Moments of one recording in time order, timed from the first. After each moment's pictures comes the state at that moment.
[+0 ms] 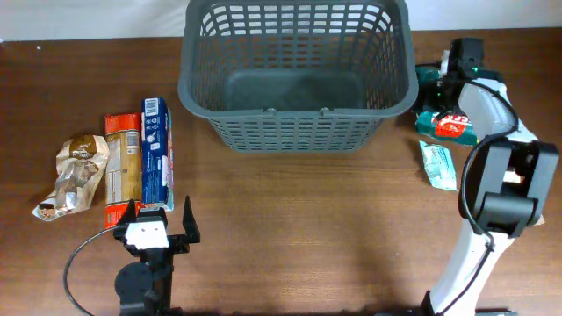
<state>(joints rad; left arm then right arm) 0.07 0.01 0.07 -0.22 0.00 0.02 -0.17 2.21 1.73 -0.68 0.08 -0.03</state>
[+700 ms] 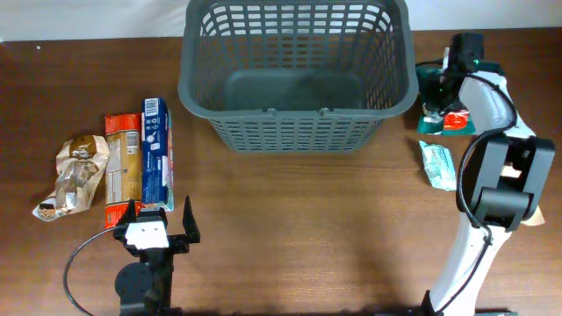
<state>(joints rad) 0.07 0.01 0.07 -0.22 0.00 0.02 -0.18 2.27 1.86 -0.81 0.15 -0.06</state>
